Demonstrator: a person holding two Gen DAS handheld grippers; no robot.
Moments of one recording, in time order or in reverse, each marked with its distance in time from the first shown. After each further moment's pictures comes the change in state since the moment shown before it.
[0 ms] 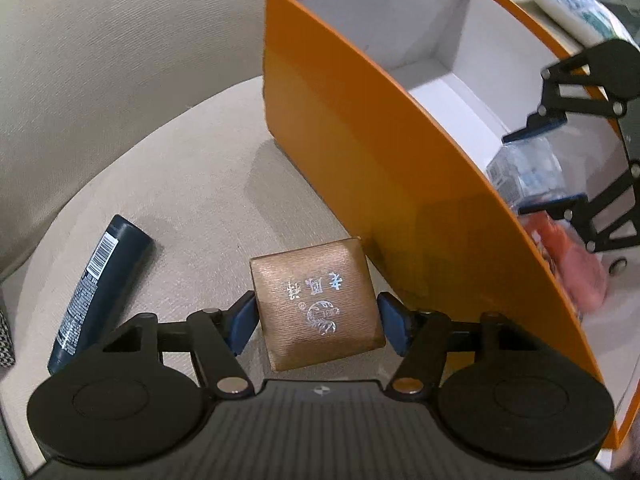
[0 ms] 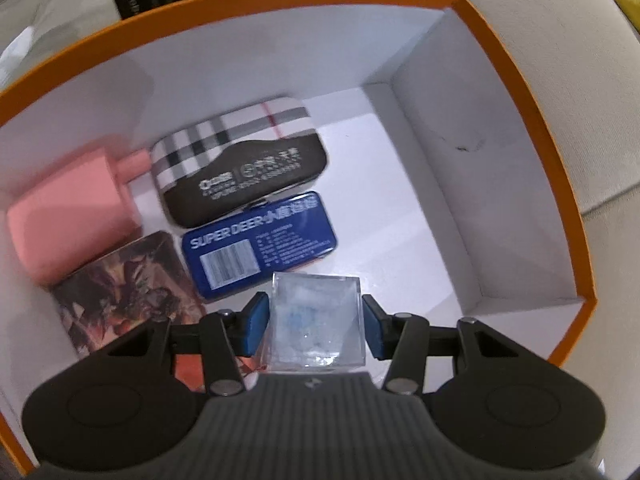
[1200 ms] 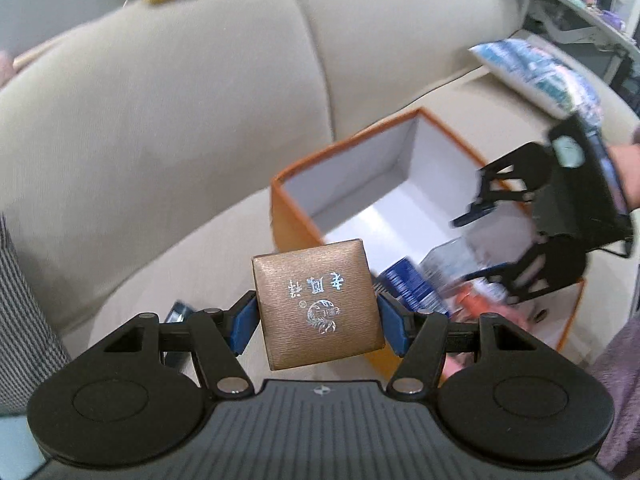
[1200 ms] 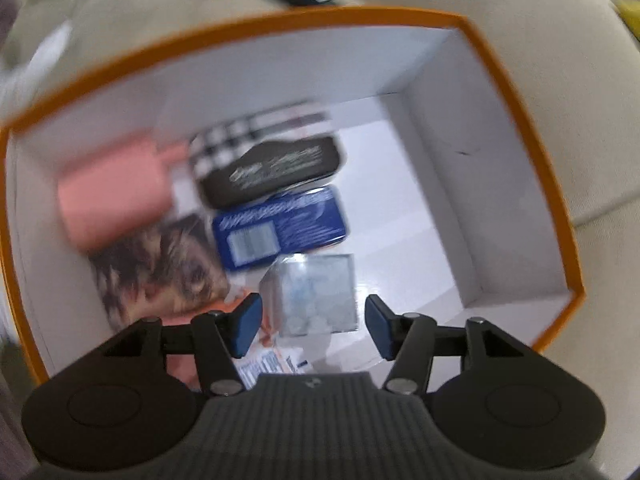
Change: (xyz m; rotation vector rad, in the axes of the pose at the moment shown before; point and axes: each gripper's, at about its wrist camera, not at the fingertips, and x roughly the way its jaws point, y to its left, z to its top) left arm -0.126 -0.016 0.032 0.039 -0.191 0.002; right arm -0.040 -0.011 -0.014 0.081 -0.035 0.038
